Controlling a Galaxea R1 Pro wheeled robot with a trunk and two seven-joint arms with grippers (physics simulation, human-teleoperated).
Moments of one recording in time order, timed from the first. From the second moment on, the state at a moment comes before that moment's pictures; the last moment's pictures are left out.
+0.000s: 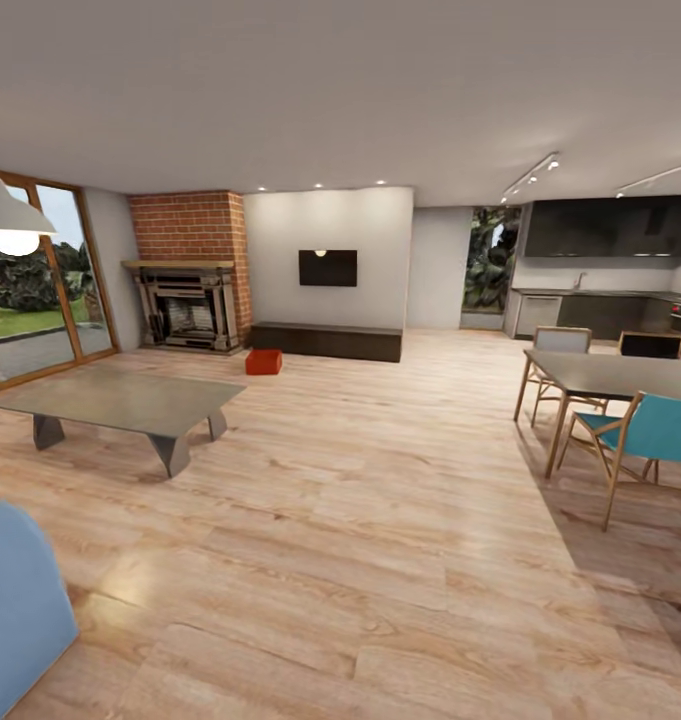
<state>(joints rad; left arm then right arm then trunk) -0.21 0.02 0.00 -0.01 0.10 -0.05 0.03 -0.15 0.03 0.53 0.03 -0.51 -0.12 -0.07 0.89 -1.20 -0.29</state>
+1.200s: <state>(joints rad) -0.21 0.02 0.00 -0.01 0.10 -0.05 0.03 -0.15 0.03 0.53 0.03 -0.51 -0.12 -0.07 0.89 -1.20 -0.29</state>
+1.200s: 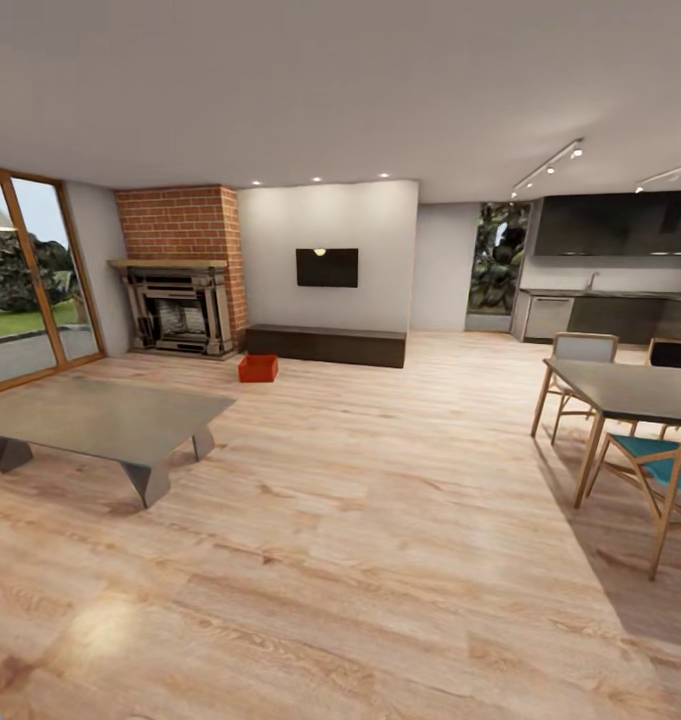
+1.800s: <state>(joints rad) -0.21 0.02 0.00 -0.01 0.10 -0.05 0.03 -0.15 0.03 0.53 0.03 -0.51 -0.12 -0.07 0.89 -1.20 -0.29</state>
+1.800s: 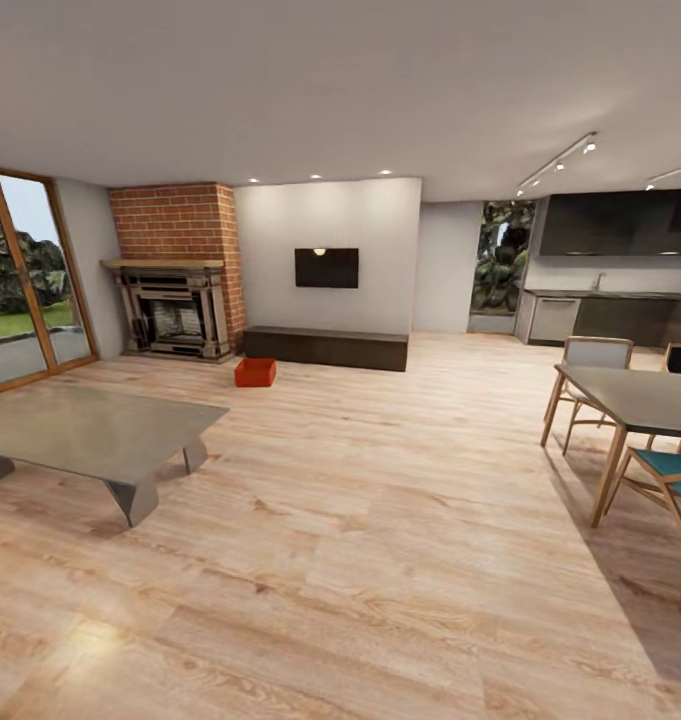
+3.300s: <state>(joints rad) -0.21 0.02 0.00 -0.01 0.10 -0.05 0.03 -0.15 0.03 0.53 0.03 -0.51 -0.12 -0.07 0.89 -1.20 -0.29</state>
